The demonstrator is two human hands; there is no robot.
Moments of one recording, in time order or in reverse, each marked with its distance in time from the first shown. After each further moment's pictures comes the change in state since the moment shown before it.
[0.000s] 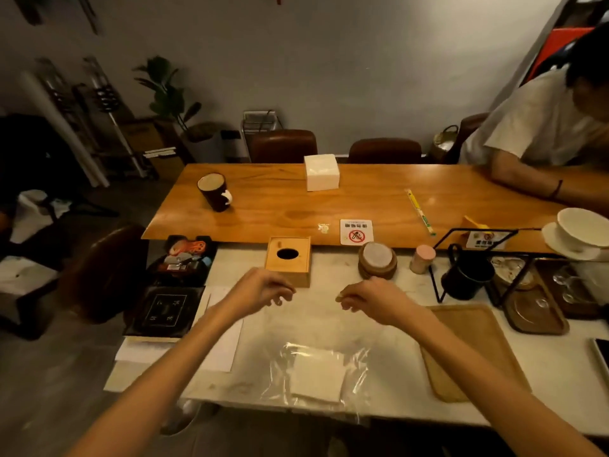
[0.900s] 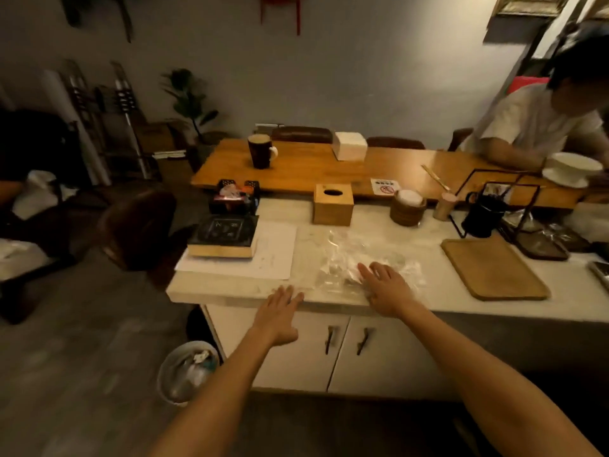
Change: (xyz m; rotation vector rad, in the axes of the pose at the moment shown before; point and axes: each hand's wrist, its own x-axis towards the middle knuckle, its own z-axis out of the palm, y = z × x) left_hand -0.203 -0.184 0.135 0.631 -0.109 -0.122; right_hand -0.045 -0.087 0.232 -0.382 0.153 0.329
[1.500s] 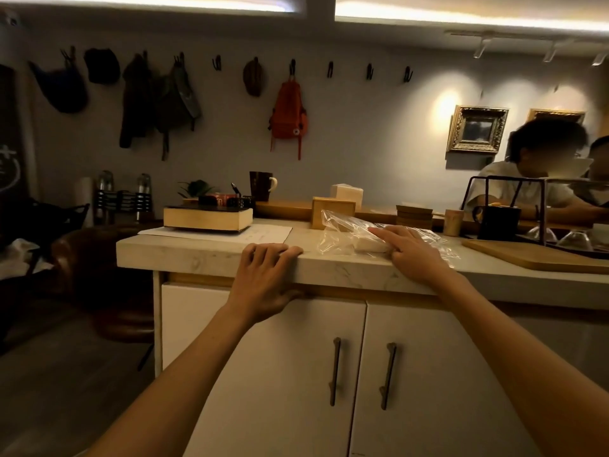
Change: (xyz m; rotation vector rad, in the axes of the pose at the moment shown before) left_hand 0.089 -0.047 0.100 0.332 1.279 0.306; right_hand 0.044 0.030 0.081 0.128 0.653 -0.100
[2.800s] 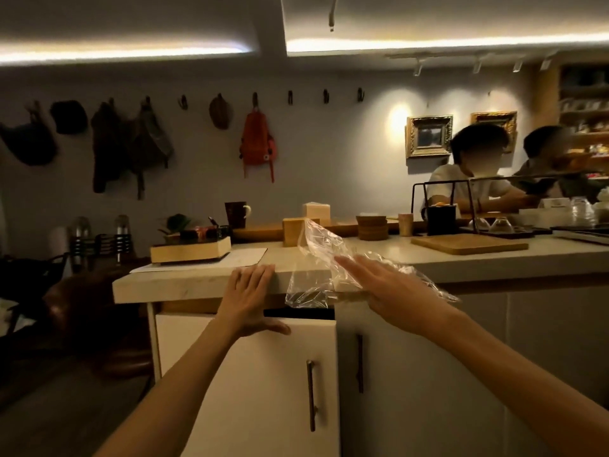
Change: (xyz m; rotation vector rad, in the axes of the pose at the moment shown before) left_hand 0.001 0.021 -0.033 0.078 -0.405 -0.034; right_hand -0.154 -0.051 -0.054 -0.169 0.163 -0.293
